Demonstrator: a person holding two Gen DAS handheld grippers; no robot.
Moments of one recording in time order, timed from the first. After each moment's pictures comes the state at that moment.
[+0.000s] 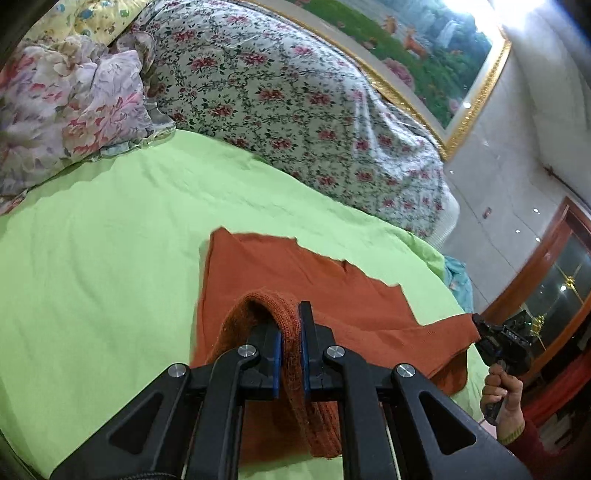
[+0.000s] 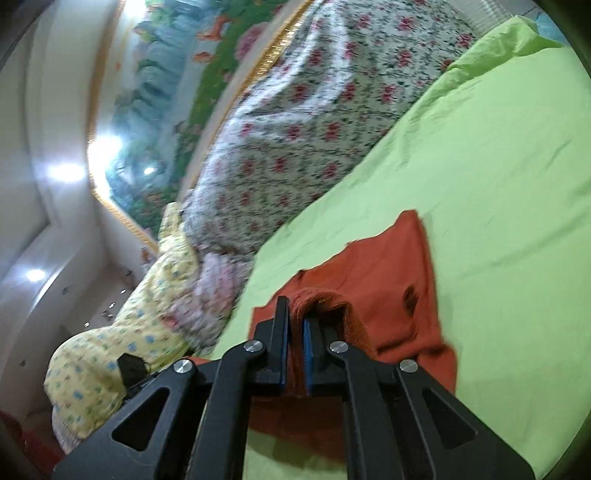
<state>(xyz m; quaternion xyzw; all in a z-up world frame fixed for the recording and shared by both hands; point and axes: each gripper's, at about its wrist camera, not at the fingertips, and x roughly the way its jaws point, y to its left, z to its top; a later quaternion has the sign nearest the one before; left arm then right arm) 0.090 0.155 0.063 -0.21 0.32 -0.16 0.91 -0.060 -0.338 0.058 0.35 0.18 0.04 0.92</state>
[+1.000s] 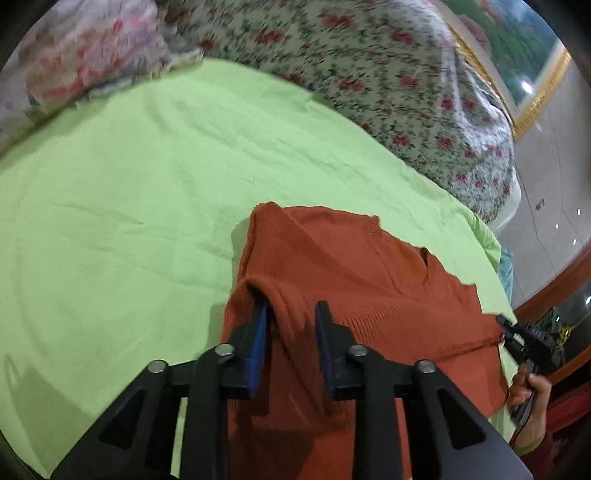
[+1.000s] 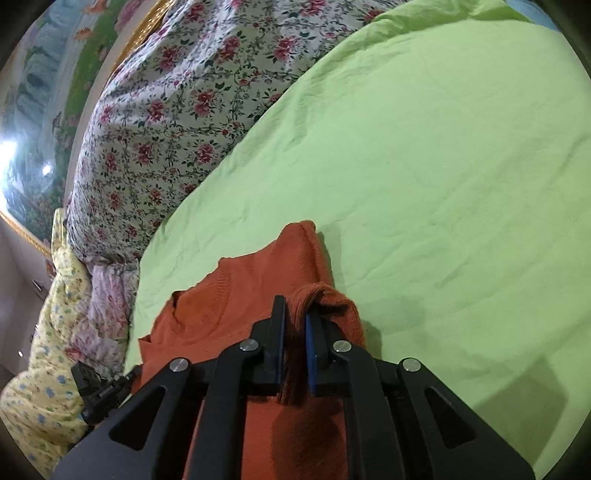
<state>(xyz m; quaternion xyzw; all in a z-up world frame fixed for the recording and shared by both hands) 0.206 0.148 -0.009 -0.19 0.42 -0.11 0.88 0.049 -0.412 0.016 0.36 0.30 -0.12 0.88</state>
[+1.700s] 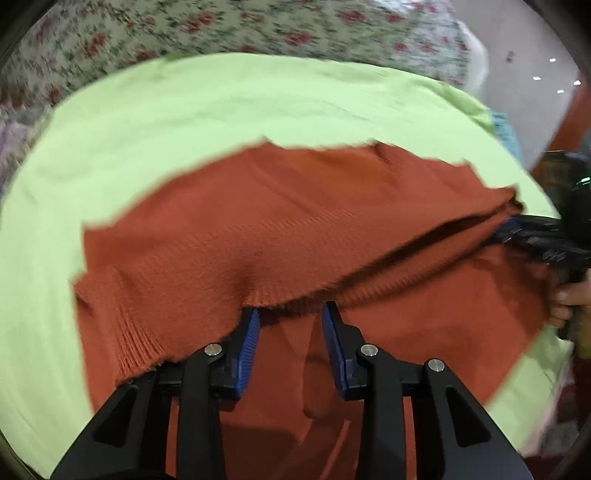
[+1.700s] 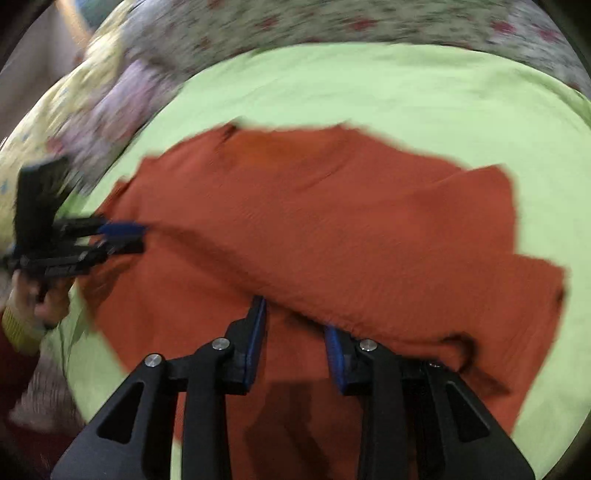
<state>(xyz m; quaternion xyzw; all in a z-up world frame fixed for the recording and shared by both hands) 0.263 0.022 -0.022 0.04 0.50 -0.17 0.85 0.130 -0.299 -0.004 0.08 0.48 -0.01 0.87</state>
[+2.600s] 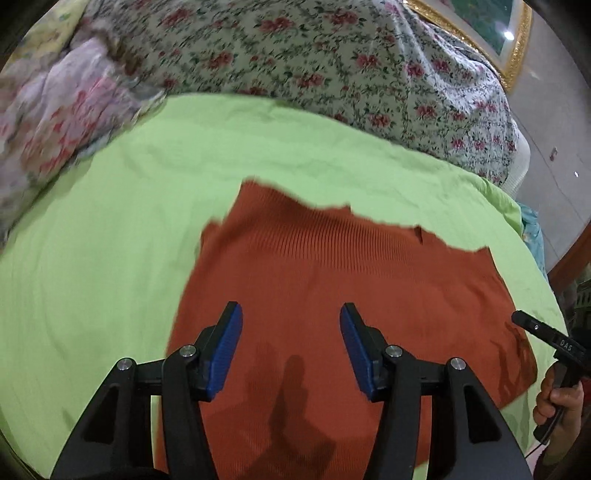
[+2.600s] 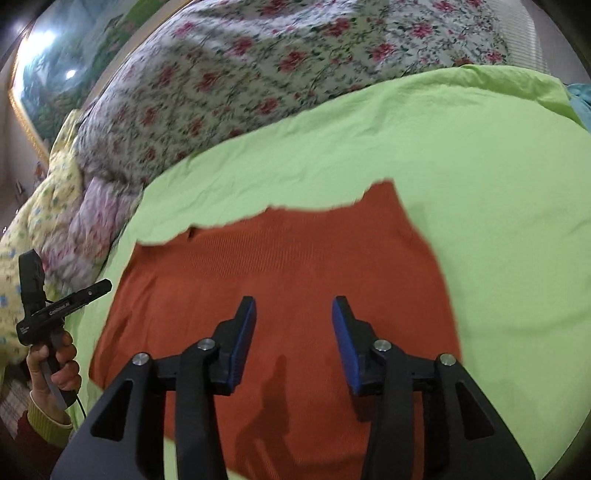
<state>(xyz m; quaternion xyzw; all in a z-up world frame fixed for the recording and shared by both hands) 0.203 0.095 0.018 -0.10 0.43 -0.08 0.90 0.066 -0.307 0.034 0.18 0.36 -0.12 0.91</state>
